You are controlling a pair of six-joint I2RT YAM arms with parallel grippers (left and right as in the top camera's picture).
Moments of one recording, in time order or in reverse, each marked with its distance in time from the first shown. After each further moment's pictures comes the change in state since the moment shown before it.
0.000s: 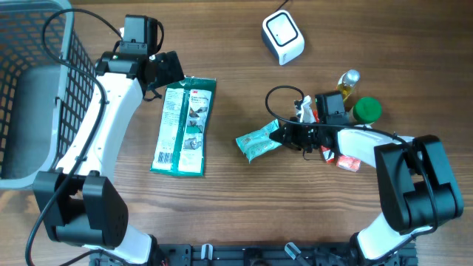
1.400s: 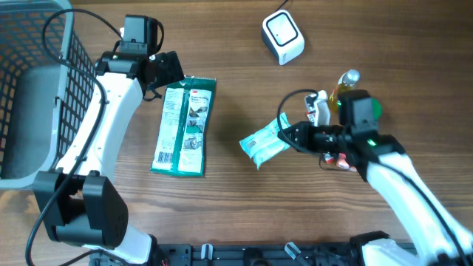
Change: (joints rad) left arm 0.000 0.000 0.000 -0.002 -0.001 0.000; right arm 0.000 -0.557 -0.015 -0.340 0.000 -0.196
